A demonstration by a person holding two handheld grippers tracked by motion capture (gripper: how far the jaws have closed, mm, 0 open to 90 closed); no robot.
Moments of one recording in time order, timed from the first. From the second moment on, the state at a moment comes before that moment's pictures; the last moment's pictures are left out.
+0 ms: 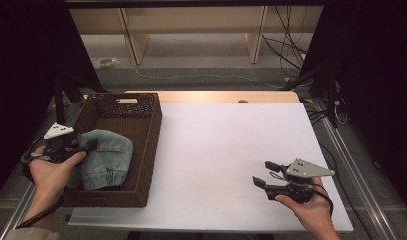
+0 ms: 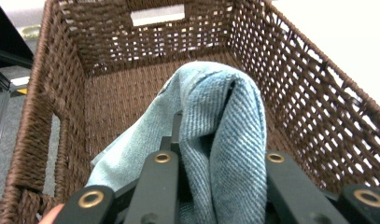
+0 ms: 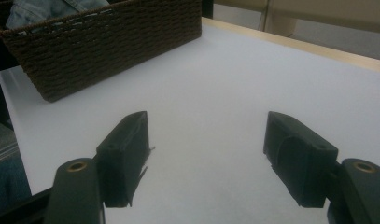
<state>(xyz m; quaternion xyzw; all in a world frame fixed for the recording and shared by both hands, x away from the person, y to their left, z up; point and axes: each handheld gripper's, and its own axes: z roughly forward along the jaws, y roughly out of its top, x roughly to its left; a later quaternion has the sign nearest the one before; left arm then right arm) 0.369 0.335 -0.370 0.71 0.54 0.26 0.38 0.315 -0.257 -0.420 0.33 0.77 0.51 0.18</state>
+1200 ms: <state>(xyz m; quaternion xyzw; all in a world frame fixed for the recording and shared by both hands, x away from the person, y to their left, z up) 0.364 0.333 -0.354 0.64 0.52 0.31 0.48 0.315 -0.258 -0.420 0.33 0.77 0.52 0.18</state>
